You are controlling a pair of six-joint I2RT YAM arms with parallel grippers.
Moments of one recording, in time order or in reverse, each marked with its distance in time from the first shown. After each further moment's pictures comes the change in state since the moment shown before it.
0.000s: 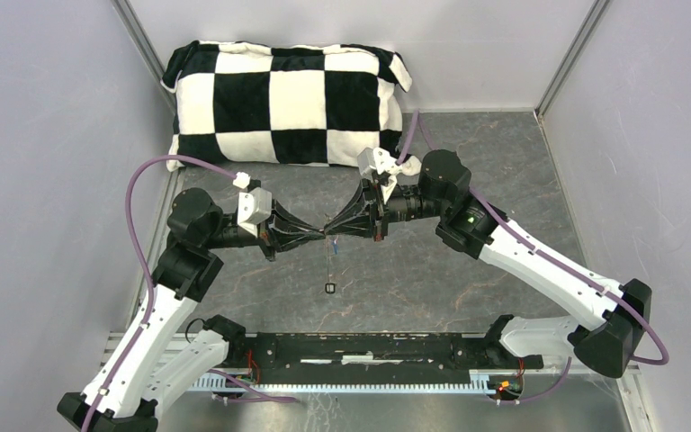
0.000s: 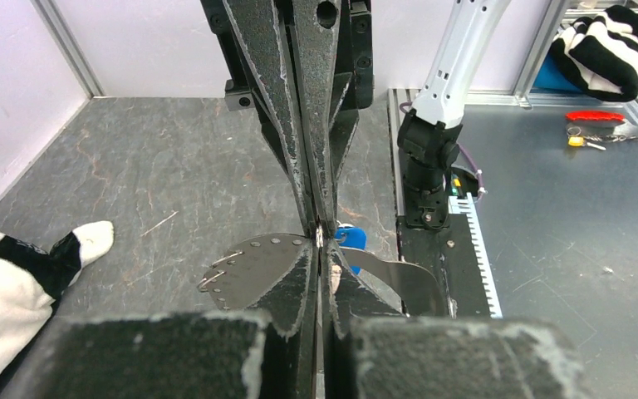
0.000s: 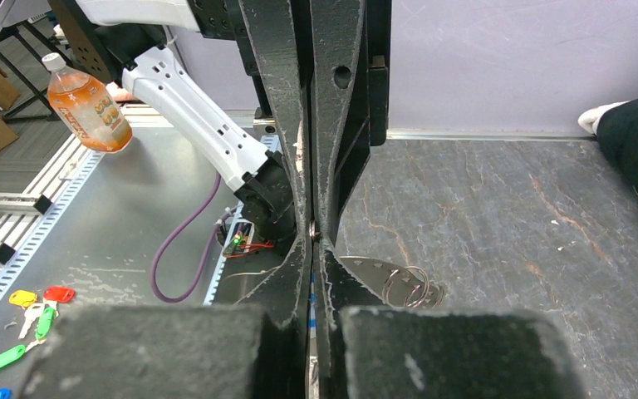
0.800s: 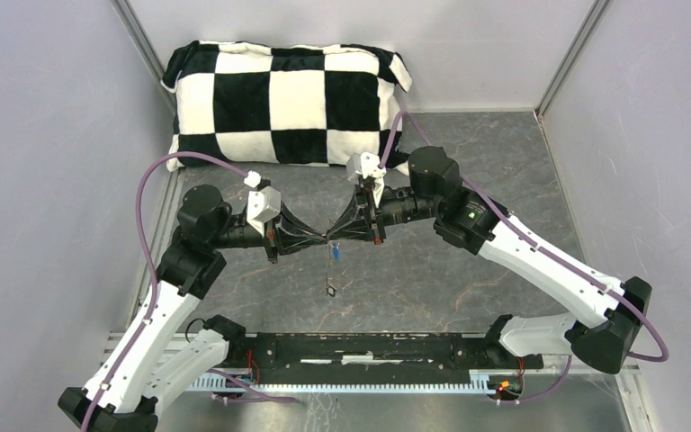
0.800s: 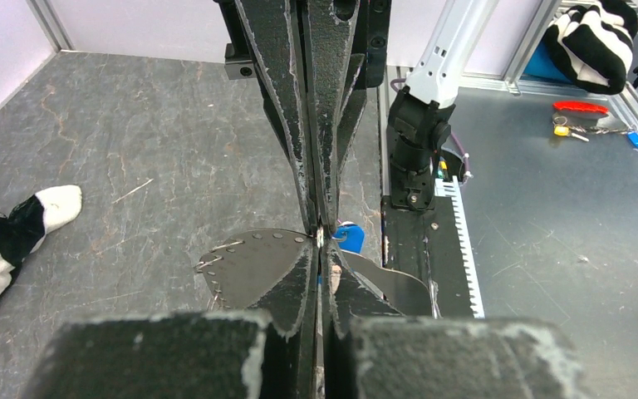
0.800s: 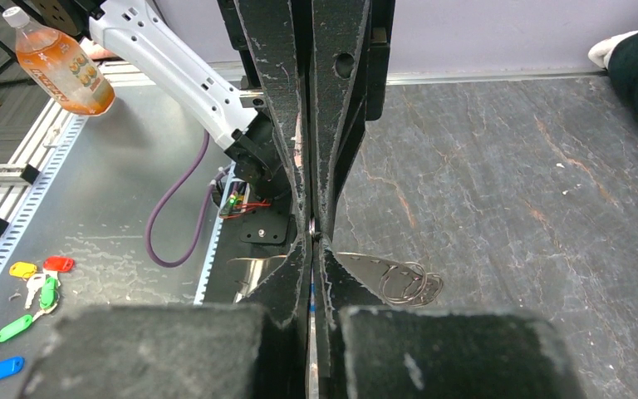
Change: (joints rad) left arm -0.001 0.021 0.000 -0.105 -0.009 0.032; right arm 0.012 0.023 0.085 -0.269 0.053 -0.115
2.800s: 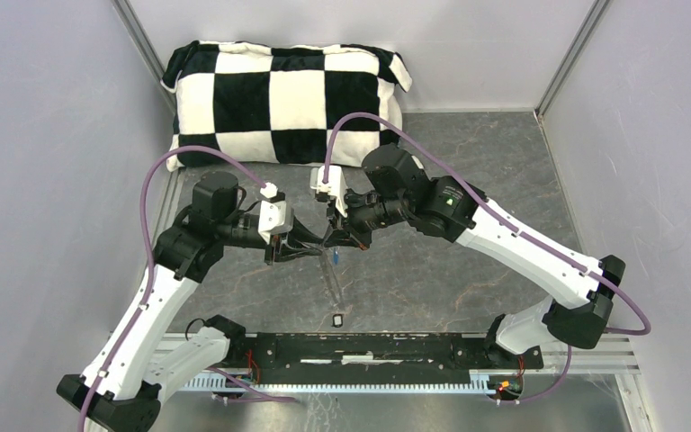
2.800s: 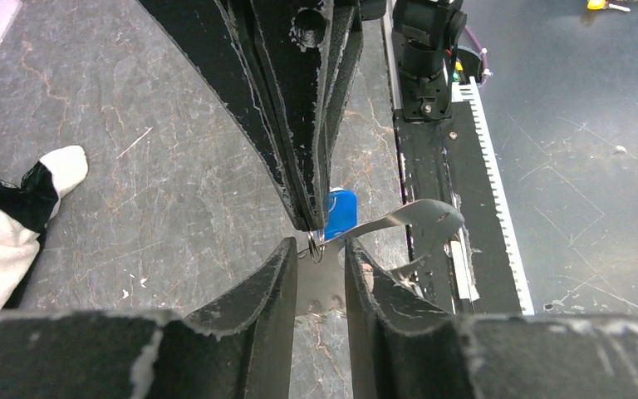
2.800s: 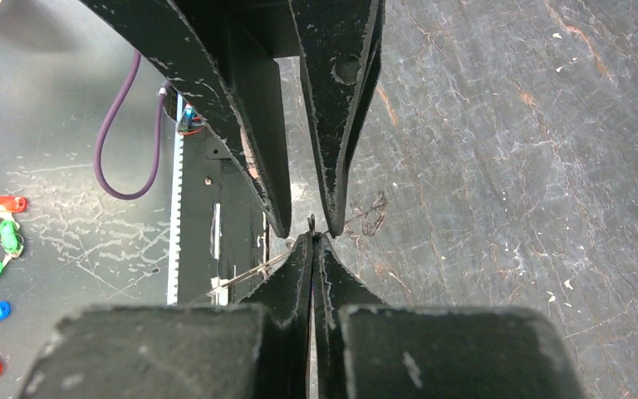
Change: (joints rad) left arm 0.000 0.109 0.173 -0.515 0.007 0.528; right arm 0.142 0.183 0.340 -0.522 0.294 -0.169
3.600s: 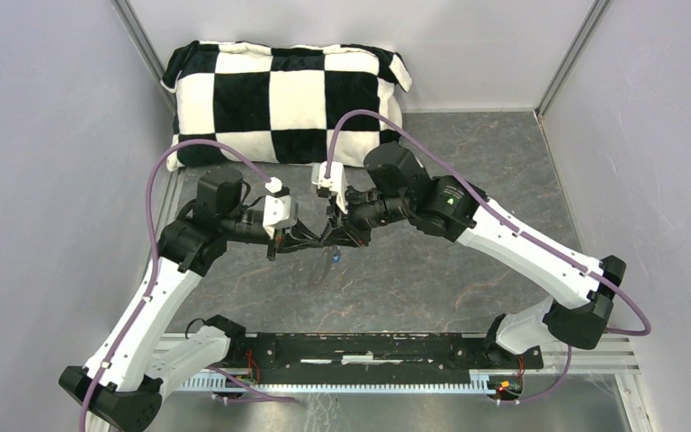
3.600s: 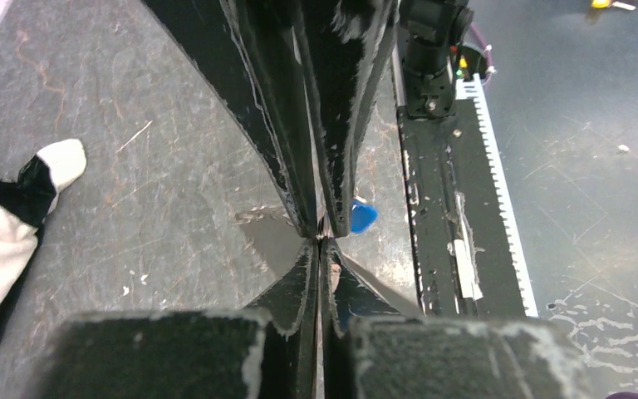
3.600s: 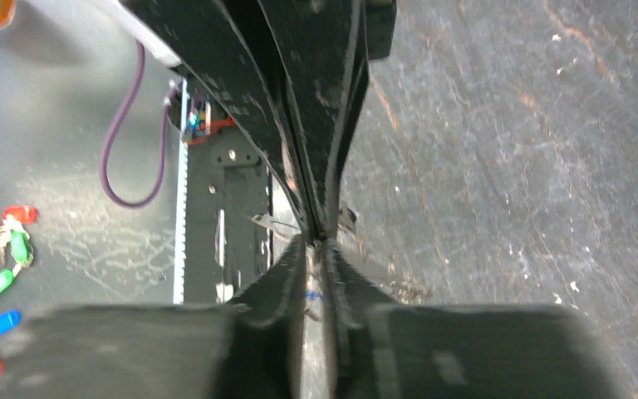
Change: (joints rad) left arm -0.001 0.045 0.026 -0.018 0.002 0.011; right arm -0.001 0.000 -0.001 0.008 -0.010 0.021
